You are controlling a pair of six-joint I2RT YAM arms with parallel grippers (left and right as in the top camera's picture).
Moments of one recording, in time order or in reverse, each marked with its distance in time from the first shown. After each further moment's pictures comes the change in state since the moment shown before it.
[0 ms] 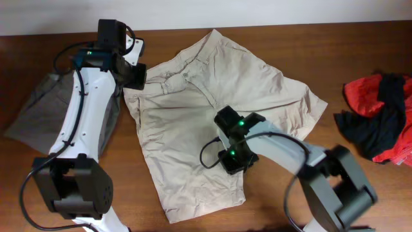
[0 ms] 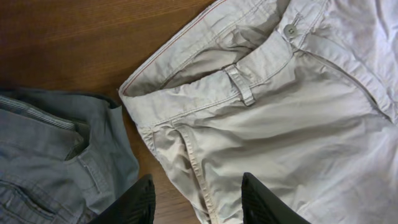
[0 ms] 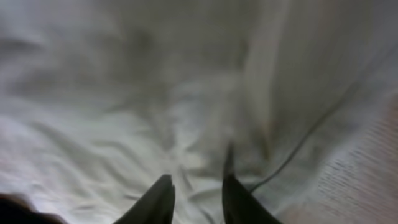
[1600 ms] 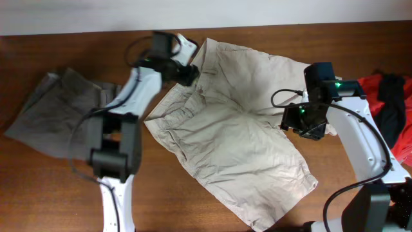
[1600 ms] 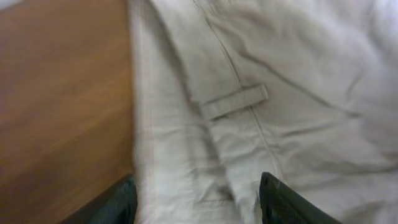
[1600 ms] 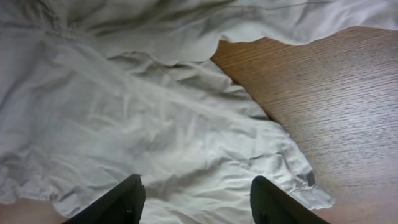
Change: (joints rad) left arm -0.174 0.370 -0.004 0.583 0.310 0.127; right arm -0.585 -0.188 0.210 -0.270 0.097 0.171
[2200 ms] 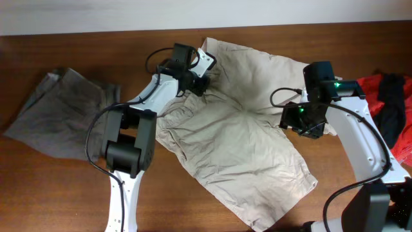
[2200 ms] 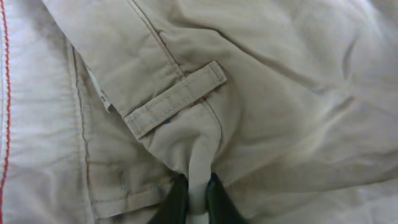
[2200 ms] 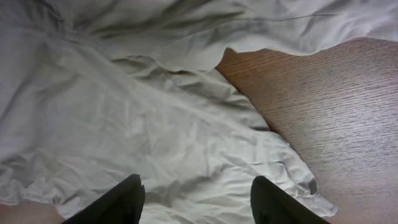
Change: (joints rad) left arm -0.079 0.105 0.003 0.051 0.029 0.006; right arm 0.005 0.000 0.000 0.023 -0.005 -0.005
